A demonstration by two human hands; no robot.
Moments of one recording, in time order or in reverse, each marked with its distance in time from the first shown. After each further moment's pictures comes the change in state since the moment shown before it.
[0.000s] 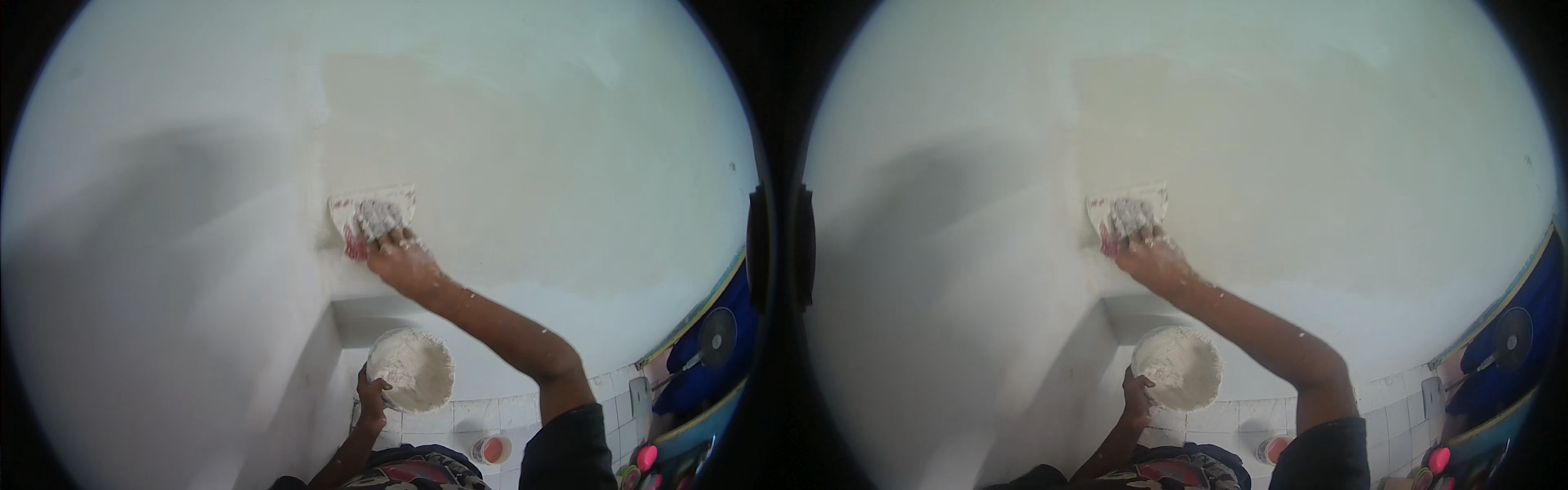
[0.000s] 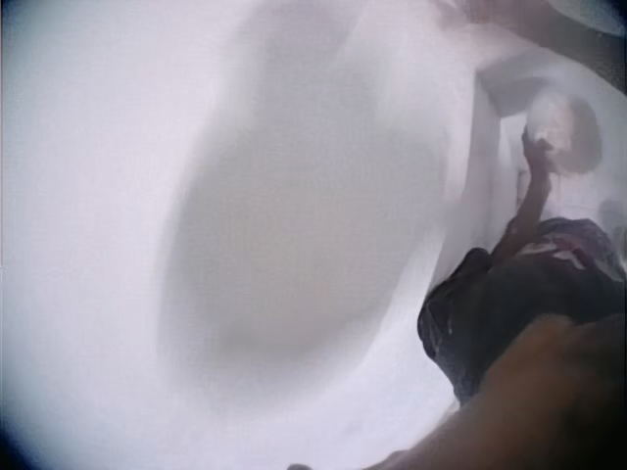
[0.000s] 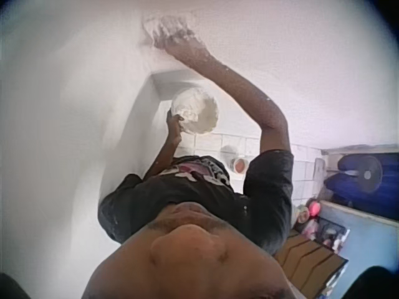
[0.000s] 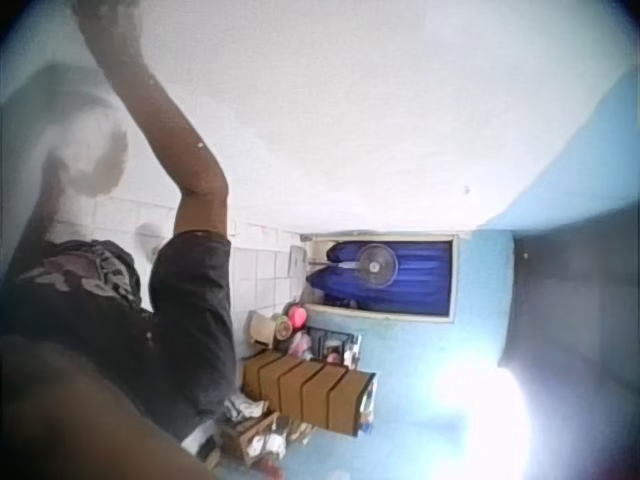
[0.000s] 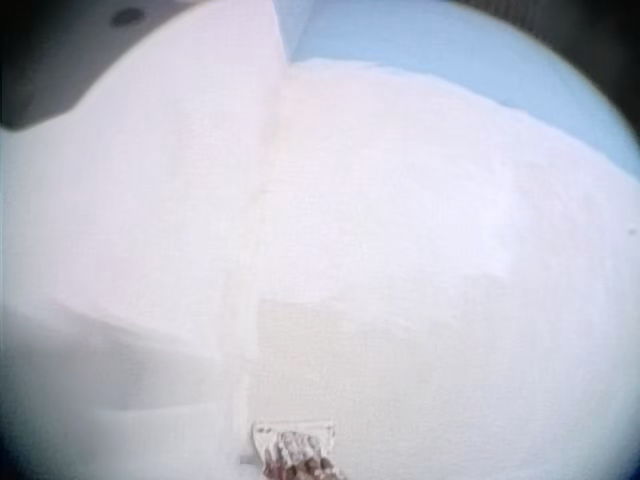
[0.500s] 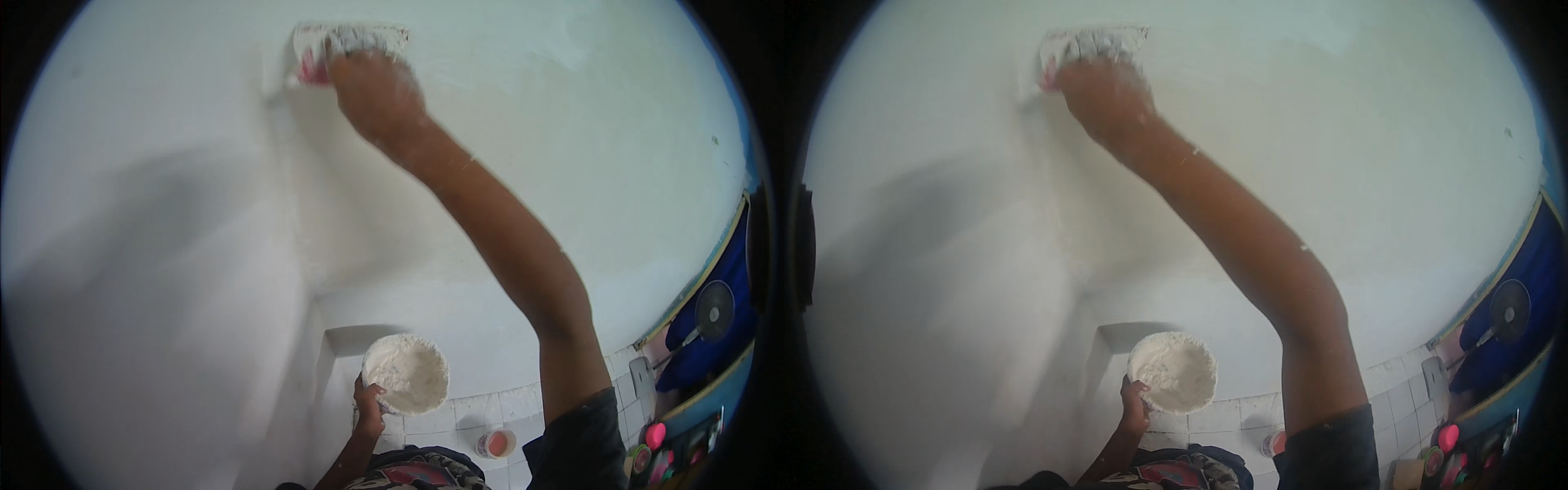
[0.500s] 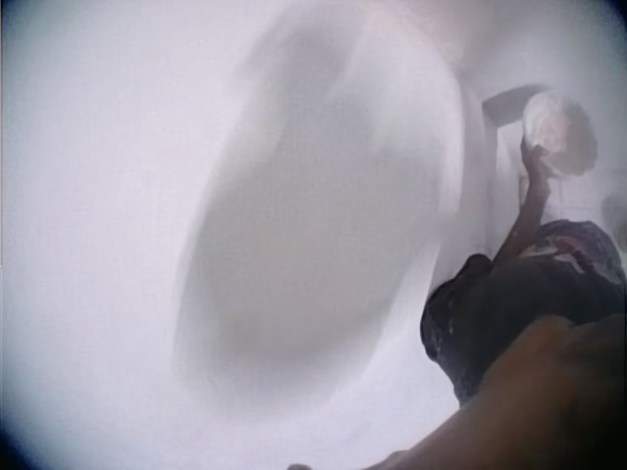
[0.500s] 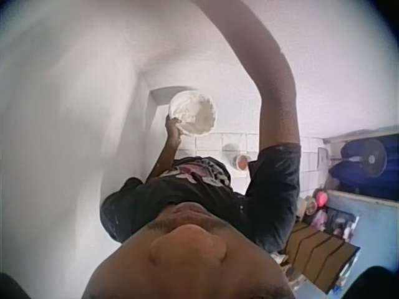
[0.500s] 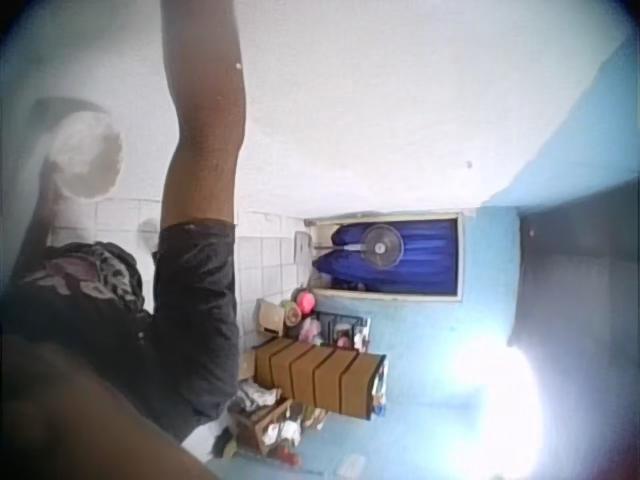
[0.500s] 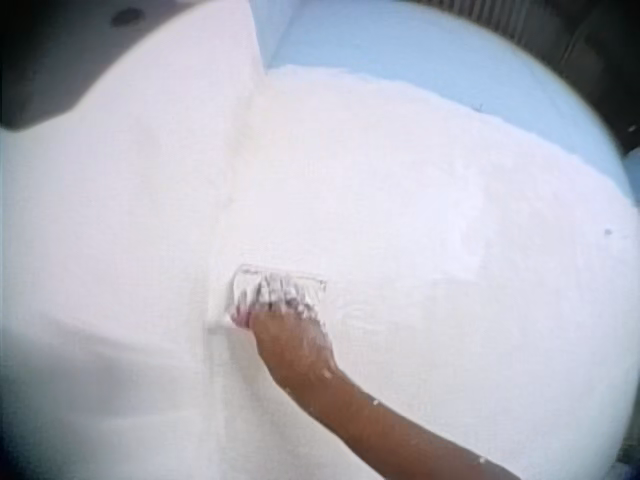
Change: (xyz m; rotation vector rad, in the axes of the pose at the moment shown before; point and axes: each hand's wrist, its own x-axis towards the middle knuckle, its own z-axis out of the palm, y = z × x) left_hand 0.008 -0.009 -0.004 -0.036 0.000 -0.106; right_hand 0.153 0.109 -0.107 0.228 0.141 0.285
